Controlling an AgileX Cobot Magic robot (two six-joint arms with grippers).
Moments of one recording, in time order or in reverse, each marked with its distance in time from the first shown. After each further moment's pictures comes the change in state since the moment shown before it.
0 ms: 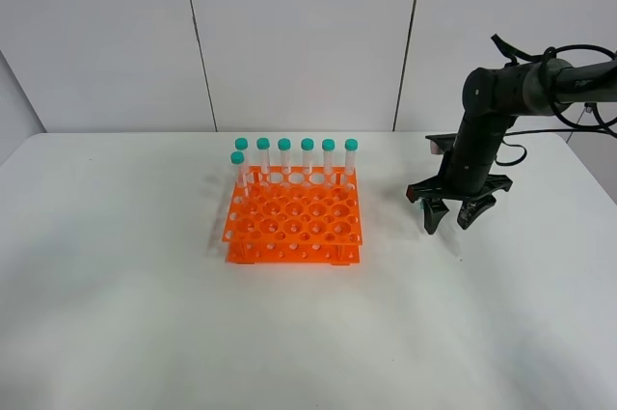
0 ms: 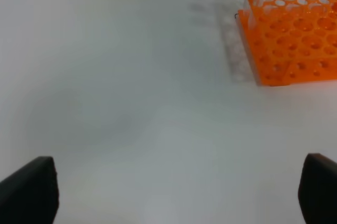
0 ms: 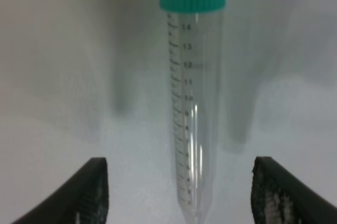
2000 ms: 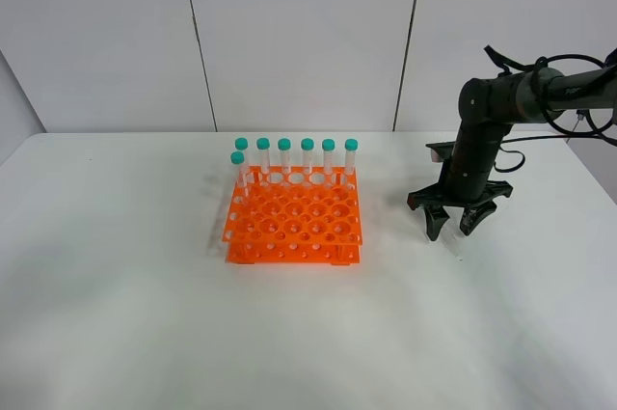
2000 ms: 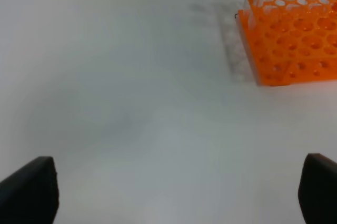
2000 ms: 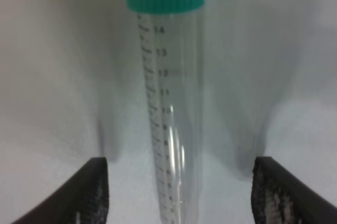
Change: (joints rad) left arm 0.000 0.000 0.000 0.000 0.000 0.000; right arm 0.000 0.028 0.000 -0.034 -0.009 0.030
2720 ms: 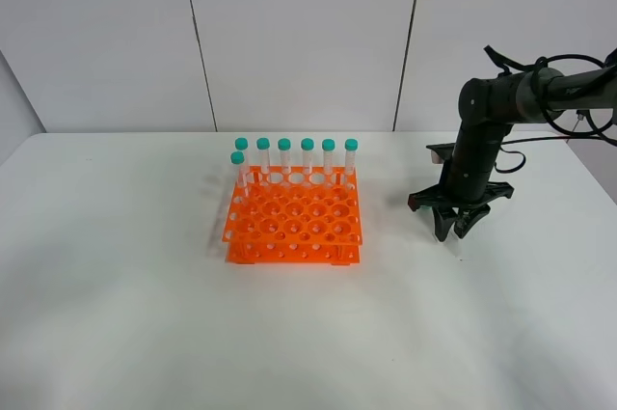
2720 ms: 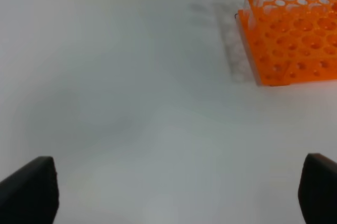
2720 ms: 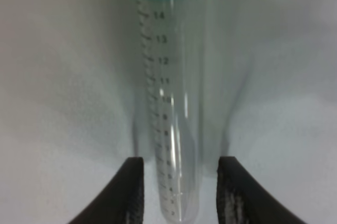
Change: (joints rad) left arm 0.000 0.000 0.000 0.000 0.000 0.000; right arm 0.000 0.000 0.000 -0.001 0.017 0.000
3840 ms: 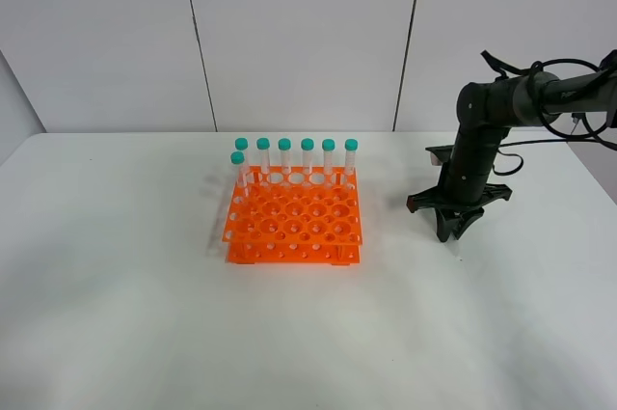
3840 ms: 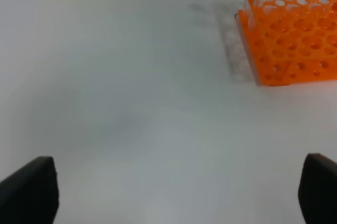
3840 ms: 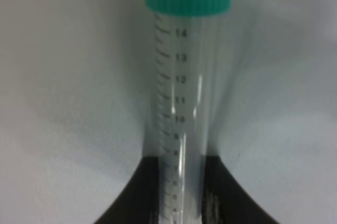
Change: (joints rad) left arm 0.000 0.000 0.000 0.000 0.000 0.000; right arm 0.000 0.020 -0.003 -0.003 -0.021 0.012
